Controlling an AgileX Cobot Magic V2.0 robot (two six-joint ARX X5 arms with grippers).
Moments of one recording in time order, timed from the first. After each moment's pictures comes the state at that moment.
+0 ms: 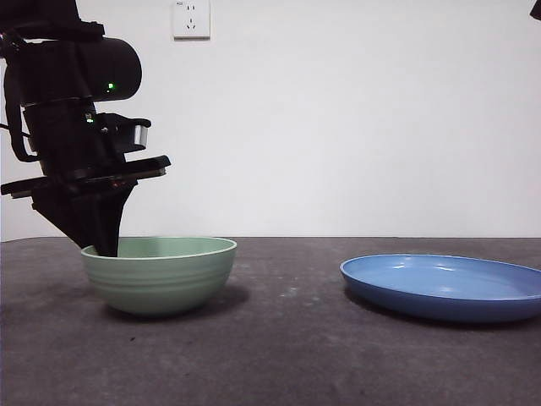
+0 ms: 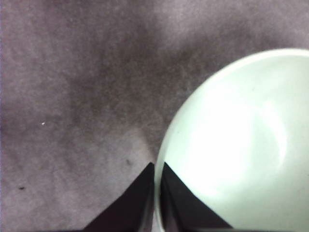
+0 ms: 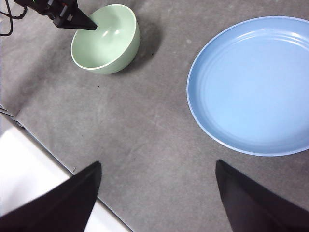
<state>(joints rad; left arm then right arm) -0.36 1.71 1.18 -0.68 0.07 -0.08 0.13 0.76 0.87 -0.99 -0.60 -0.06</state>
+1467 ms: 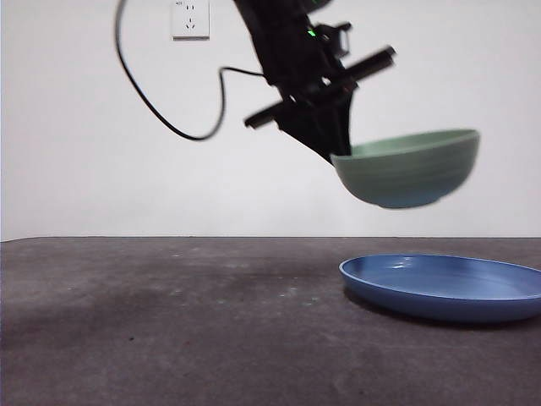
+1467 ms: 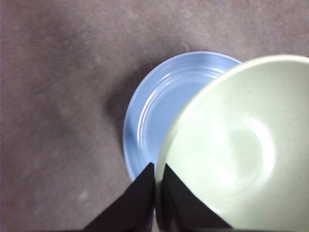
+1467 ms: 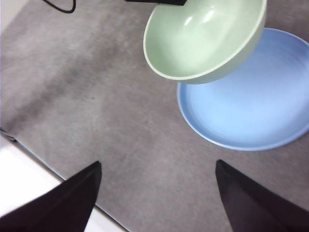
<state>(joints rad) -0.75 2.11 1.99 -0.84 0.14 -0.14 0.13 0.65 0.87 -1.02 -0.54 0.01</state>
